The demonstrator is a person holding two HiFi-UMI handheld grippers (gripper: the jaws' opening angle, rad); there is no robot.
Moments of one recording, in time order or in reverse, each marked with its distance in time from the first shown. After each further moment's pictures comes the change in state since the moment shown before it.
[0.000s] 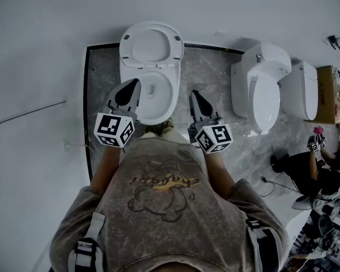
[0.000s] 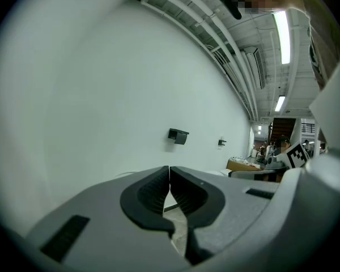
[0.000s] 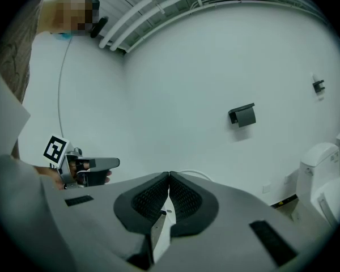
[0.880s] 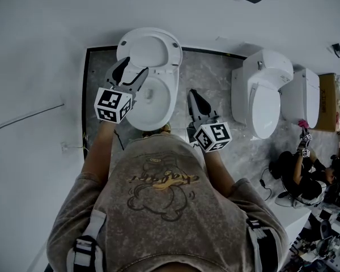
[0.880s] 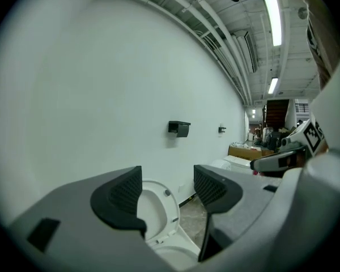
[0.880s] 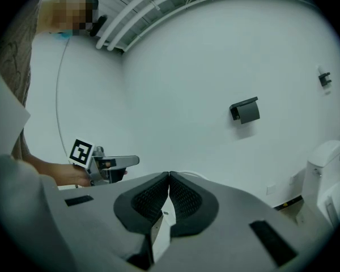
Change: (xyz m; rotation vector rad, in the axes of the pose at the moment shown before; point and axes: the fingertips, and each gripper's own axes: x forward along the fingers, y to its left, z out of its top) left arm 0.100 0.042 -0.001 0.147 0.061 -0.033; right arm 0.038 -0.041 0.001 0.010 0.018 0.040
